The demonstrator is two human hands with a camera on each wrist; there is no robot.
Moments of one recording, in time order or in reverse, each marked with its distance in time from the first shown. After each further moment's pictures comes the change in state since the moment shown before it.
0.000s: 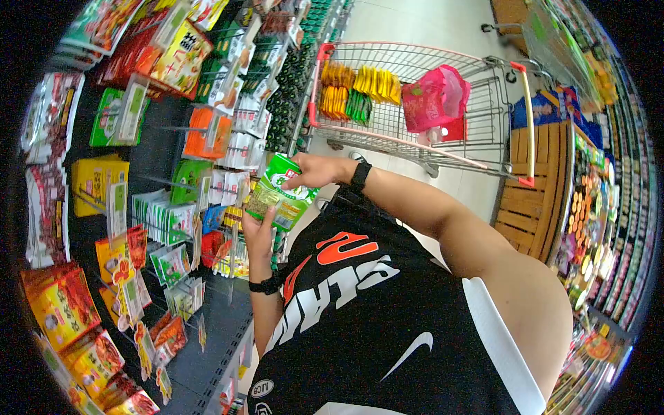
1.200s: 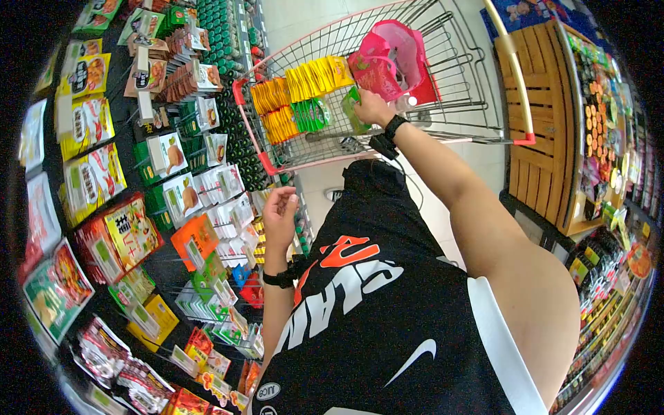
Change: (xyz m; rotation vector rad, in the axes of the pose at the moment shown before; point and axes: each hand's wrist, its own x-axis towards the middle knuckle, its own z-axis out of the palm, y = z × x) left_hand 0.146 0.018 0.216 0.396 -0.563 -0.178; right_hand -0.149 0.214 -0.281 -0.336 1.118 0.554
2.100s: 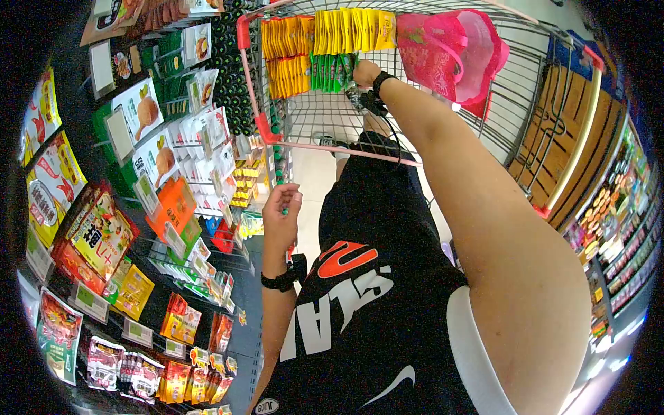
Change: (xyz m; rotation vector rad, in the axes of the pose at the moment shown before) left_hand 0.022 -0.007 0.008 0.122 0.153 -0.392; right_hand 0.150 0.055 0.168 -0.135 -0.639 0.141
